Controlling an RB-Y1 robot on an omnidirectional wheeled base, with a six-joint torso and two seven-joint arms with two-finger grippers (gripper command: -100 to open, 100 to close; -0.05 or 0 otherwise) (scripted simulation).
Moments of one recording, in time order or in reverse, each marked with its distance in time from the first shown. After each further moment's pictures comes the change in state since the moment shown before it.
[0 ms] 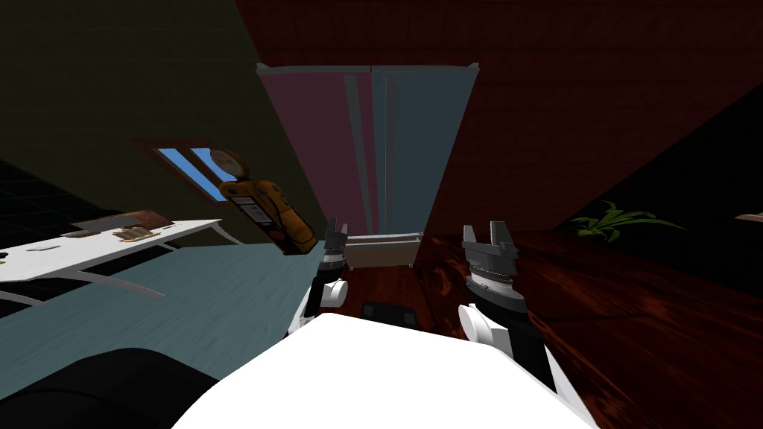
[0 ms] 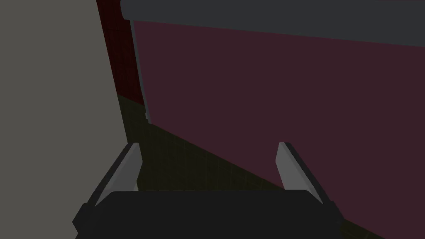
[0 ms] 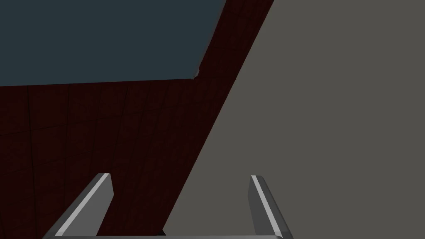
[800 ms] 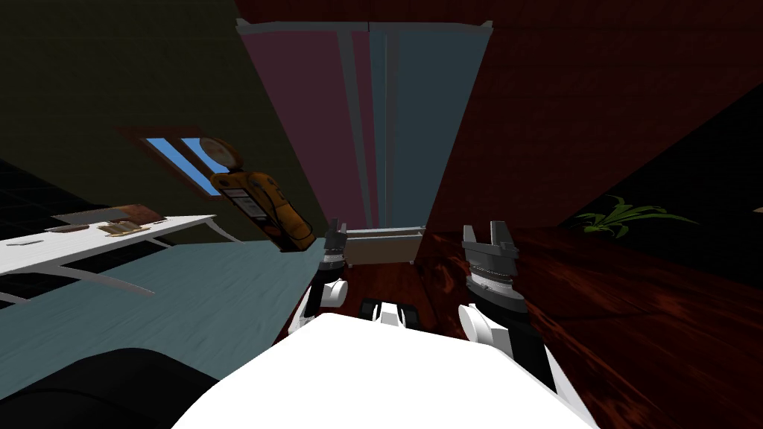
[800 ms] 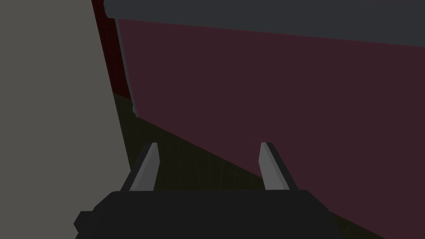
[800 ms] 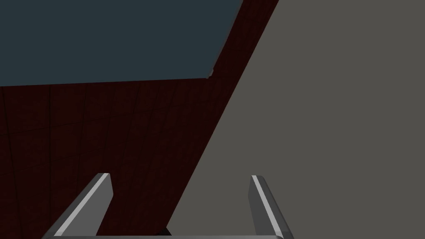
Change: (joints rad) left arm 0.000 0.000 0.000 0.000 0.000 0.000 0.000; right arm 0.000 0.000 0.000 0.000 0.000 0.000 0.000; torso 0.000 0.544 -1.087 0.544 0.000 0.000
